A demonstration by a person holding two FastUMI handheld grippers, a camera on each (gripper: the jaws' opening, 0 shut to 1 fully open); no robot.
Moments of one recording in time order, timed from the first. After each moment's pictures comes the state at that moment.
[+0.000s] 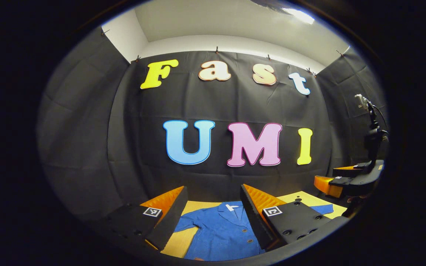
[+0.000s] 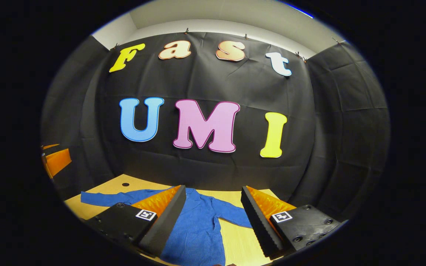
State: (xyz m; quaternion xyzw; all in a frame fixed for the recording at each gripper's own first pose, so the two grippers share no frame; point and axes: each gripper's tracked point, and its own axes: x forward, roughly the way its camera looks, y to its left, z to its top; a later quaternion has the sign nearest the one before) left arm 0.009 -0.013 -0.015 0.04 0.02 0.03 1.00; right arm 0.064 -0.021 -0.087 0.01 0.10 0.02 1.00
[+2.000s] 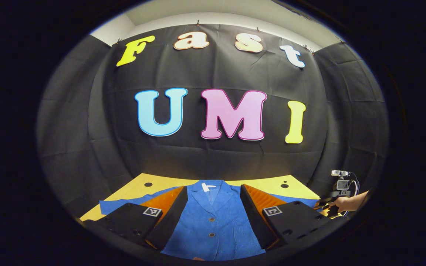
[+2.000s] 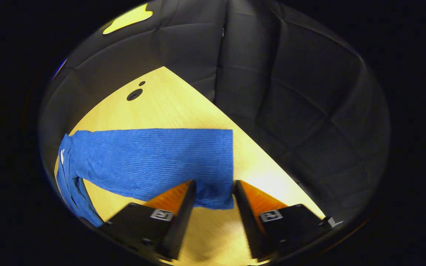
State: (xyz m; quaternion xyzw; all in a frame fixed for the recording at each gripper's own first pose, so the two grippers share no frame) left arm 0.076 -0.149 -0.086 0.03 0.14 0.02 0.99; right arm 0.117 -0.349 -0.485 0.17 0.53 -0.26 0.79
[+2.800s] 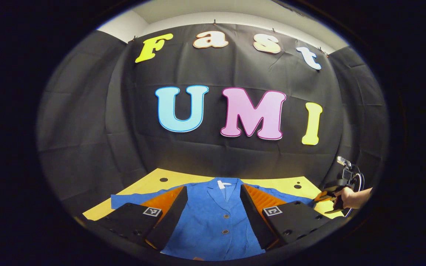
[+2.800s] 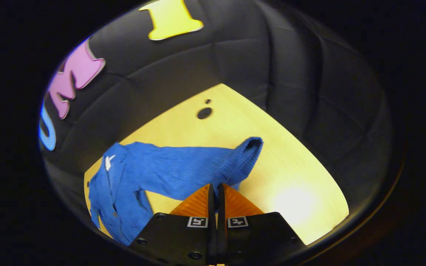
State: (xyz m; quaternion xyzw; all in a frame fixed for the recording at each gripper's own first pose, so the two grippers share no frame) left arm 0.058 -0.099 -0.095 0.01 0.14 0.09 0.99; right arm 0.212 -0.212 -0.391 0.21 0.46 -0.07 0.86
